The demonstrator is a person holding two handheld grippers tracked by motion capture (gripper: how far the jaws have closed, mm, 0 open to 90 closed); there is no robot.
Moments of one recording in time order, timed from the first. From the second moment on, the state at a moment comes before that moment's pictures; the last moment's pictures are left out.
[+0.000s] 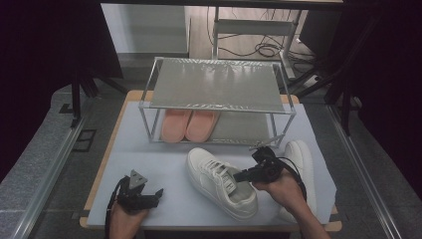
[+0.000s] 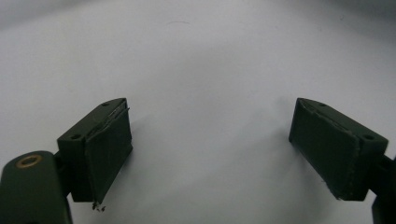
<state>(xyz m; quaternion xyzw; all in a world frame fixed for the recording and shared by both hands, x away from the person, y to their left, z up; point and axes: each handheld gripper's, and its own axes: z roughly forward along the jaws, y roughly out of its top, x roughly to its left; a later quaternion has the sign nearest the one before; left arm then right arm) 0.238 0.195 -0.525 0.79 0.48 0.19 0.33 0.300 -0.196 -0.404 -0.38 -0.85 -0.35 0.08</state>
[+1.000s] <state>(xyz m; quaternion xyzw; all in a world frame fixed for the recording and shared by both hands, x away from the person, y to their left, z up) 0.238 0.195 -0.525 0.79 0.48 0.19 0.33 0.314 -0.178 -0.343 -0.37 -0.83 -0.40 0.11</state>
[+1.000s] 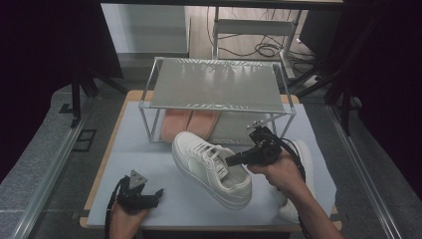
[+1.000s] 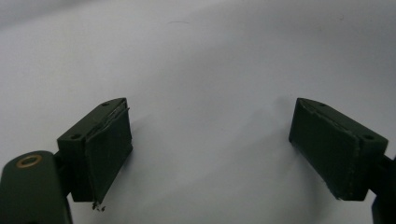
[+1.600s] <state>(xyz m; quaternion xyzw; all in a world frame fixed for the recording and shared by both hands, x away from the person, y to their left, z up) 0.238 0.195 -0.525 0.79 0.48 0.19 0.33 0.323 -0.173 -0.320 -0.37 -0.82 -0.42 0.12</state>
